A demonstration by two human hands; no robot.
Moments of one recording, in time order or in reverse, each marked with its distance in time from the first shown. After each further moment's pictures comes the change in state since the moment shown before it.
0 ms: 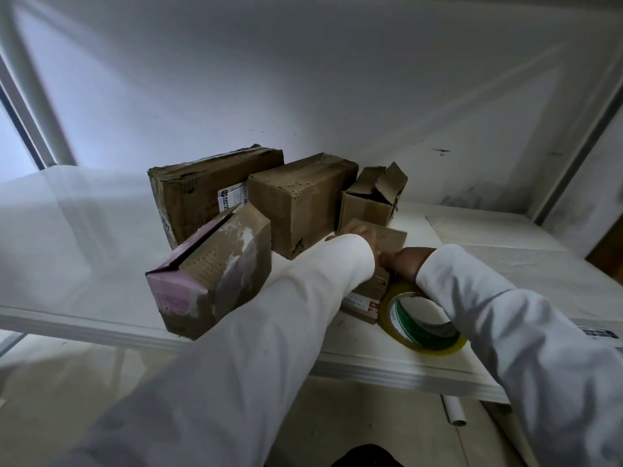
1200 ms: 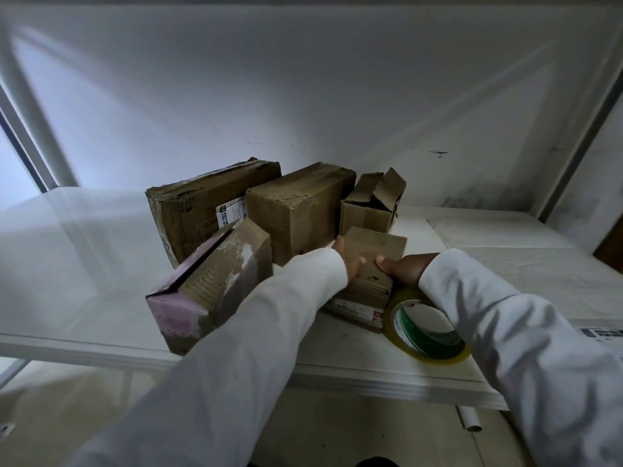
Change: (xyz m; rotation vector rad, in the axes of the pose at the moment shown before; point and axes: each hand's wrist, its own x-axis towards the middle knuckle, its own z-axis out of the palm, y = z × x) left_hand -0.023 -0.026 -0.014 -0.155 -0.140 -0.204; right_hand 0.026 0.005 -0.001 -0.031 -0.008 0.138
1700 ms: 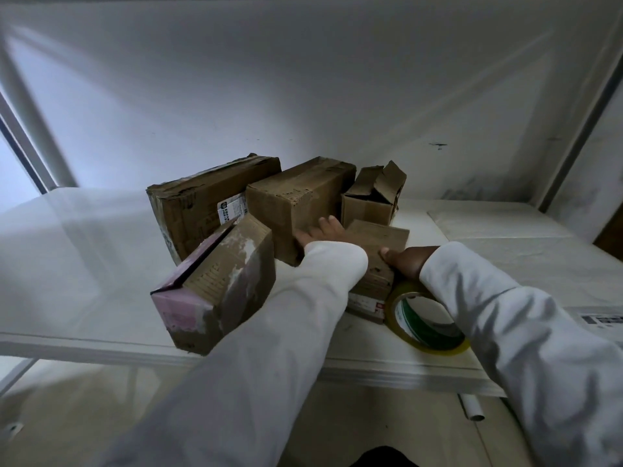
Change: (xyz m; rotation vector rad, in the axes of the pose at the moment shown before) left_hand 0.002 0.013 0.002 0.293 0.180 -0.095; right_hand -0.006 -0.001 0.003 0.108 0.044 0.040
